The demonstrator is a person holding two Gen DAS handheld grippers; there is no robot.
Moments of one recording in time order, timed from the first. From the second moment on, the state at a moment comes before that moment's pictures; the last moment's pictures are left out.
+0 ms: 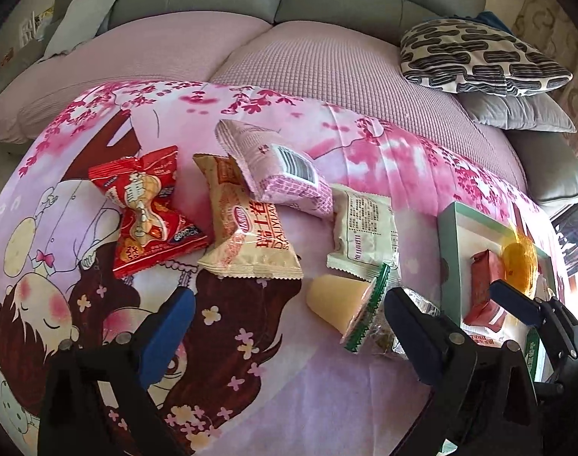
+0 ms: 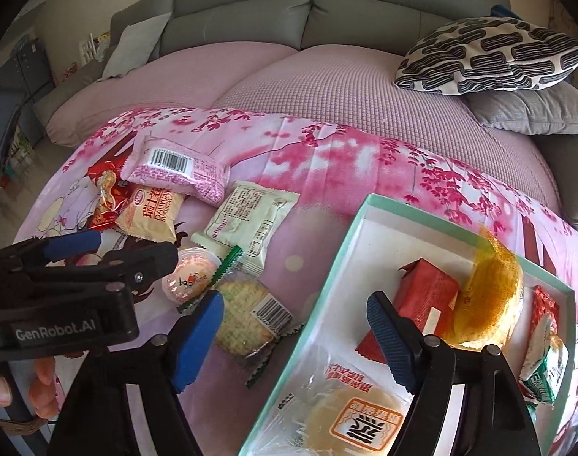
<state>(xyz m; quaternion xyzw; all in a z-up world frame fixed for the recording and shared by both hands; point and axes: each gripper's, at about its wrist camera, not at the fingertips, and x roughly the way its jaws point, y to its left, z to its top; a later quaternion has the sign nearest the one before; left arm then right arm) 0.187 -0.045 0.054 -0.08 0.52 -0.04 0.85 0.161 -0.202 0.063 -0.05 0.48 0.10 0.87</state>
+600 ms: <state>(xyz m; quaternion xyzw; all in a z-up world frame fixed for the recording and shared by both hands) 0.202 -0.068 0.027 -0.08 0.55 -0.09 0.83 0.160 -0.217 0.062 -0.05 0.47 0.09 0.87</state>
